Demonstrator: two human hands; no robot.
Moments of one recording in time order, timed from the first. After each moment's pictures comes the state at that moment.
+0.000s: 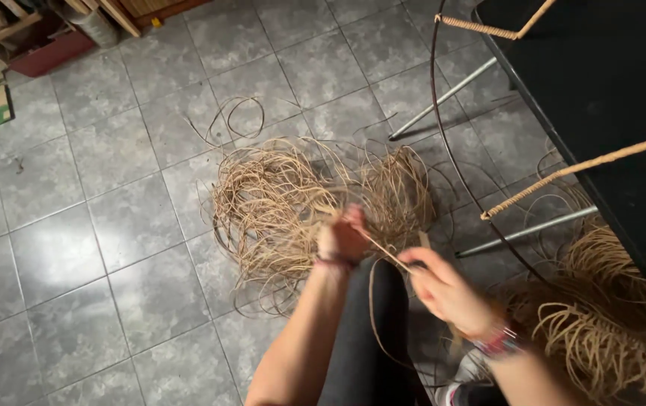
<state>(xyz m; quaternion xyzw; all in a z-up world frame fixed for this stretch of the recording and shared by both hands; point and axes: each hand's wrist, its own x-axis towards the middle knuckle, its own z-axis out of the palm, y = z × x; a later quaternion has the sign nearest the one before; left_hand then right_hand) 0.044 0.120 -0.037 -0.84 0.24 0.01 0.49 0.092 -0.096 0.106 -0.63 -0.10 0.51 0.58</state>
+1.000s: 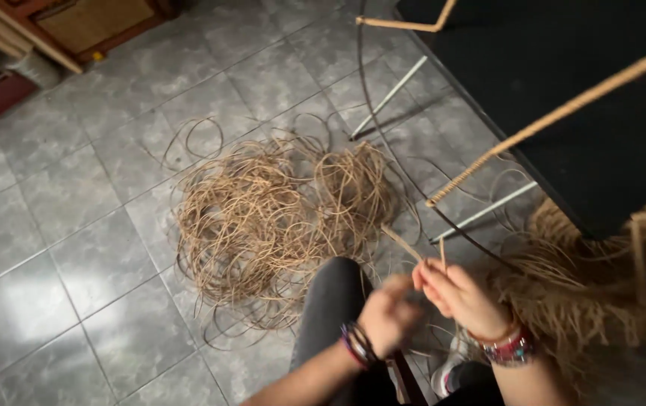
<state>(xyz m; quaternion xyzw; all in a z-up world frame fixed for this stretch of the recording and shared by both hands) -0.001 -0.023 0.093 -0.73 0.06 -0.10 -0.67 0.105 -0.164 0.131 -0.69 -0.12 0.43 0.57</state>
